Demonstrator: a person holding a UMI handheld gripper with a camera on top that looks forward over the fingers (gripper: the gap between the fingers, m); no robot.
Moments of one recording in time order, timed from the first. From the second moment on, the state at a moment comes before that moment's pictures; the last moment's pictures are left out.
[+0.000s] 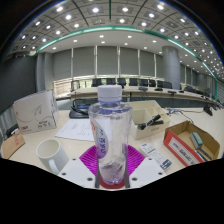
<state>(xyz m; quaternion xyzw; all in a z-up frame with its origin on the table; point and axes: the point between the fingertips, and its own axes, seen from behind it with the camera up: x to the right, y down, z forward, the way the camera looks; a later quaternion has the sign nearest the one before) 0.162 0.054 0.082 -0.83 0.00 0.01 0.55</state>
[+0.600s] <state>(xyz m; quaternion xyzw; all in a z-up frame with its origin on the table) 0.141 -0.020 0.113 -0.88 0.04 -0.02 0.48</state>
